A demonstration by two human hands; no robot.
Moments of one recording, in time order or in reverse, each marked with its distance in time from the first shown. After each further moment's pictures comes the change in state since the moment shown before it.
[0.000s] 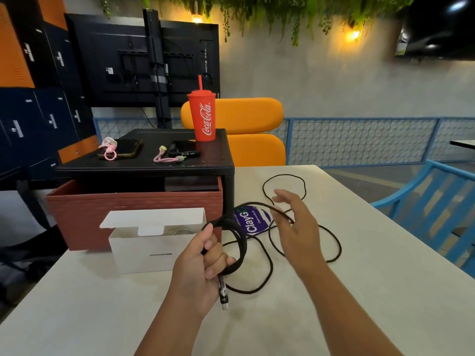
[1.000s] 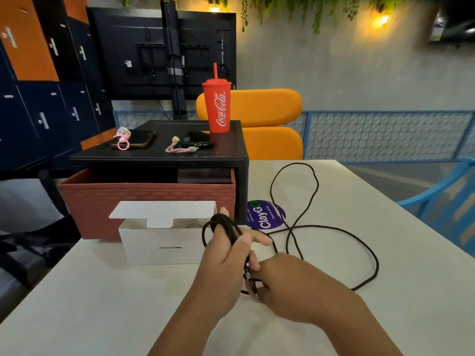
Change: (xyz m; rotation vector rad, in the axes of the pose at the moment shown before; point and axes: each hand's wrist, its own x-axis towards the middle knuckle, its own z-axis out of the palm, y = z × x) left_hand -0.006 -0.010 0.001 0.865 -0.139 0.449; right_hand -0.030 -0.051 -0.001 -0.671 -1.104 -0.116
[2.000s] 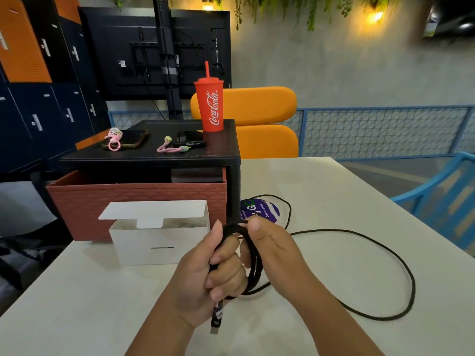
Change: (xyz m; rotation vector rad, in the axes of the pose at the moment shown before) left_hand 0.003 -0.008 -0.018 -0.821 -0.530 -0.284; right_hand 0.019 0.007 0.016 1.028 0.592 -0.126
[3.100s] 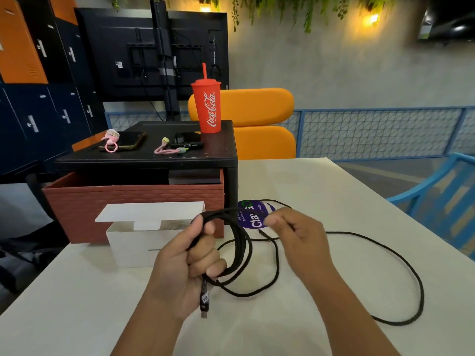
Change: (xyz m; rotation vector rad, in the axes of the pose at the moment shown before) left_hand -0.002 0.017 0.011 -0.132 0.437 0.167; right_hand 0.007 0.014 -0.033 -0.239 0.317 -0.140
